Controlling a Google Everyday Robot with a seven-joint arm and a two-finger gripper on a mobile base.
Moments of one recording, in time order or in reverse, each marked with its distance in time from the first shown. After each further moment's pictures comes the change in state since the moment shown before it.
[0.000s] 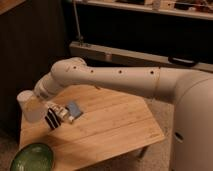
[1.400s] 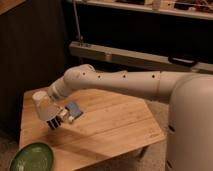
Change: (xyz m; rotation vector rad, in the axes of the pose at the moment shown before) arm 0.047 -0.034 0.009 0.050 -0.002 0.129
